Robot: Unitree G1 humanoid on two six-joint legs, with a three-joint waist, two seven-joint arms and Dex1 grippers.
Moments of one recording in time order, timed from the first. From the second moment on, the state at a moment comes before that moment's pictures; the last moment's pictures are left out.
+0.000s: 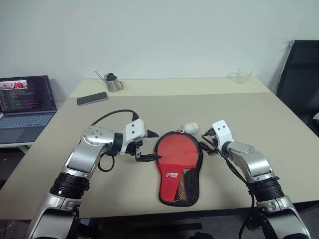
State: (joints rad) left arm -0.62 0.65 -0.15 0.04 -0.13 0.30 -1.24; right arm -0.61 -0.34 0.10 0.15 0.09 0.75 0.35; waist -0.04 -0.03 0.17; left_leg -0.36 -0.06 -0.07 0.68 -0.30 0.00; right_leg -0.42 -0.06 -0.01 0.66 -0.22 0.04
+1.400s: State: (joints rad) left arm -0.71 0.22 -0.20 0.40 -0.07 0.33 -0.77; right arm -0.93 -0.22 -0.17 0.39 0.26 0.68 0.28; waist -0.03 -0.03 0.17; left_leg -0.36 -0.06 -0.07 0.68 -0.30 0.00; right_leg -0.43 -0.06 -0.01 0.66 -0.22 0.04
